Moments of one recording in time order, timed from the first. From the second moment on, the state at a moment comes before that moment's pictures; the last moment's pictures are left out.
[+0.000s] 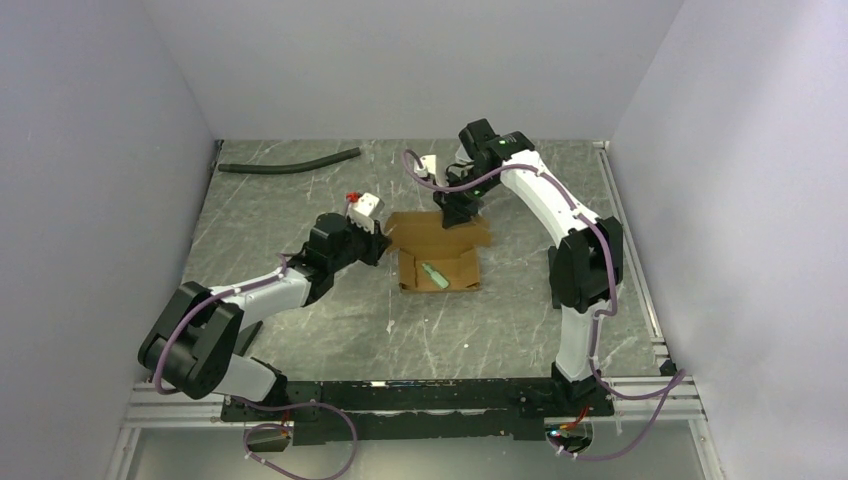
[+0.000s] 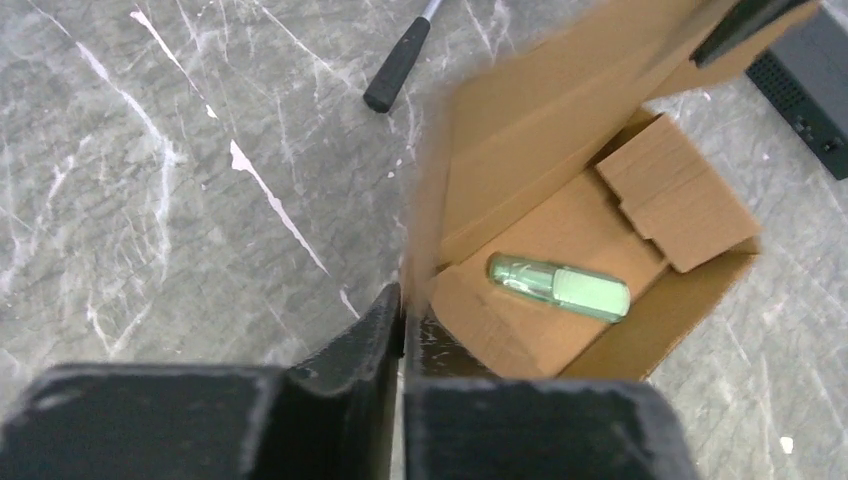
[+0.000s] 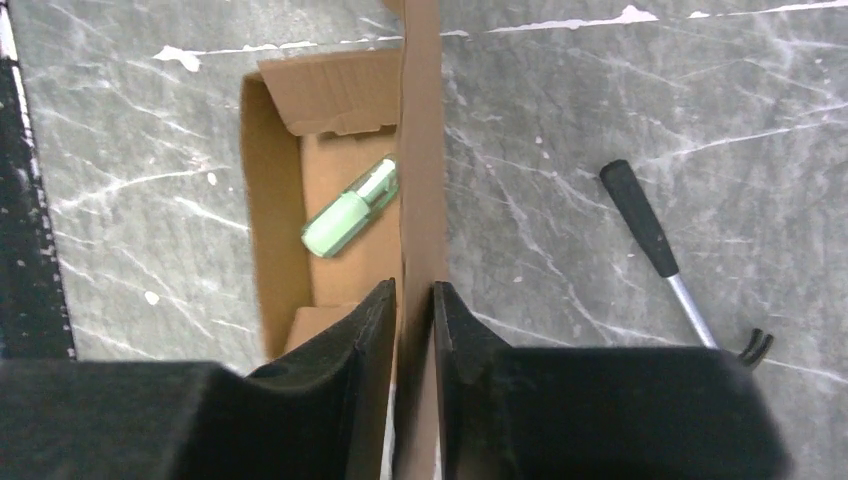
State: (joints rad) left arm -0.52 1.41 0.62 0.46 0.21 -0.14; right arm 0.43 1.96 1.86 -1.16 -0.66 -0.96
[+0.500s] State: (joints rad) left arm -0.61 1.31 0.60 0.40 0.04 -0.16; right arm 0.17 1.43 1.32 -0.72 -0.68 -0.51
